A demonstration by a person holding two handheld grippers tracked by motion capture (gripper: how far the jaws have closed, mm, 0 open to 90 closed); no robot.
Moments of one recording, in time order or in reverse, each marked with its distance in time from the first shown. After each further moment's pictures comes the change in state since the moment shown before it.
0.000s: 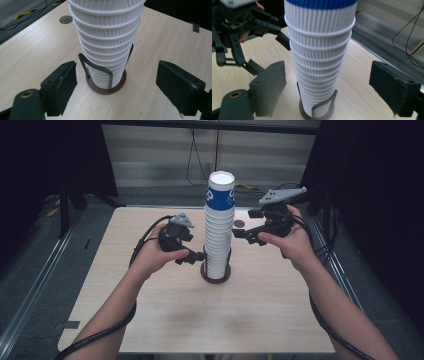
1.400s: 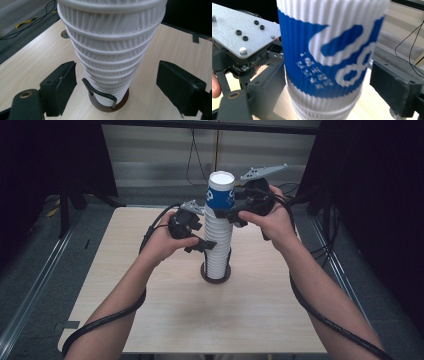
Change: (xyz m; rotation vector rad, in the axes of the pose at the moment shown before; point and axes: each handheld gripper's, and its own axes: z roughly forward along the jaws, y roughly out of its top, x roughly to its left) left arm 0.008 0.033 0.009 -0.034 0.000 0.027; right arm 0.003 0.051 0.030 -0.052 0.018 0.011
